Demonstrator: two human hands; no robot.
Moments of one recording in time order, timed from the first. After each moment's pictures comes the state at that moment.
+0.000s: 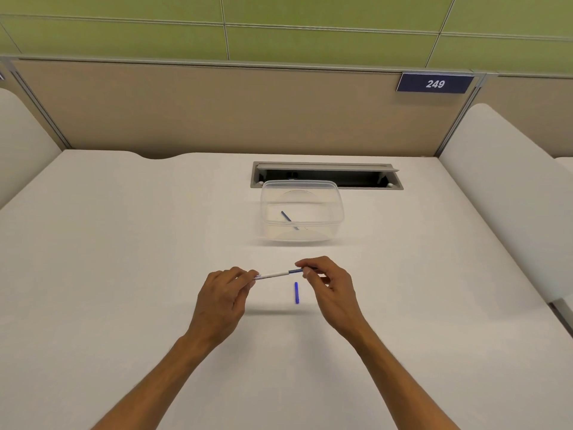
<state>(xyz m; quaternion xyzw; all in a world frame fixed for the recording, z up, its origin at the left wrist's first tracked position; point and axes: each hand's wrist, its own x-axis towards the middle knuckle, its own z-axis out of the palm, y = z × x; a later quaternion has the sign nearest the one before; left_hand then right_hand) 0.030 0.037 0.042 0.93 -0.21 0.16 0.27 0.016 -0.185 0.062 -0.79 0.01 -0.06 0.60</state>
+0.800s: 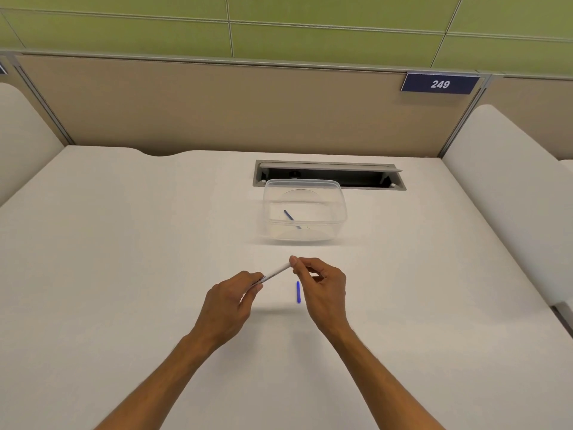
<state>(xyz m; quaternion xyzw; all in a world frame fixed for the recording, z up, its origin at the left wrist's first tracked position) 0.023 0.033 0.045 0.90 -0.19 0.11 0.37 0.022 -0.154 0.058 -0.75 0.08 -0.13 0.65</state>
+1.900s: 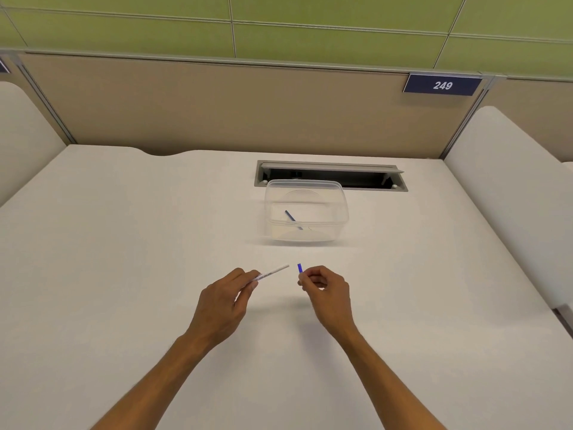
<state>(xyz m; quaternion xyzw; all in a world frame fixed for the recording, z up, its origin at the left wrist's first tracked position) 0.024 0.039 0.050 0.92 -0.17 0.12 0.34 0.026 -0.174 0.026 -0.78 0.13 -0.04 0.61</state>
